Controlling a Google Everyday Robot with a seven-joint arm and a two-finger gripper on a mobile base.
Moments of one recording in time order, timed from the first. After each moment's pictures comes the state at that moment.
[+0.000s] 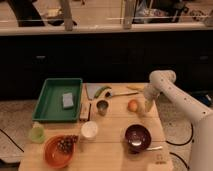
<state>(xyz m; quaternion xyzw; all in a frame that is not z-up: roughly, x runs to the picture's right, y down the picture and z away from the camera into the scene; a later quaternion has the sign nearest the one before) 0.261 0.092 0.923 -0.26 -0.12 -0.08 0.95</state>
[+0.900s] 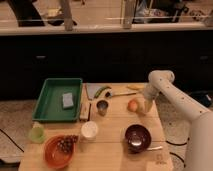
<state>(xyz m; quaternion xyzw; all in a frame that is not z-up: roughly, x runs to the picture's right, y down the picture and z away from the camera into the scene) 0.258 0.097 0.932 -0.27 -0.13 -0.10 0.95</state>
